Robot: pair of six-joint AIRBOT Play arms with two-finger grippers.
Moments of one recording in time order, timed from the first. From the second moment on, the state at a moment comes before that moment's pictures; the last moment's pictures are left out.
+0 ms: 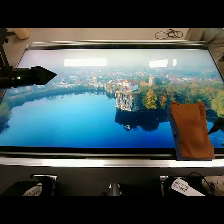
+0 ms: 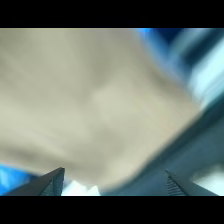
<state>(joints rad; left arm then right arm) -0.01 -1.09 1.35 0.91 -1.06 -1.28 -0.70 -1.28 1.24 -1.57 1.61 1.70</state>
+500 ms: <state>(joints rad) -0.25 -1.38 1.54 1.65 -1.32 -1.62 -0.12 -1.42 1.66 -1.61 1.41 1.73</state>
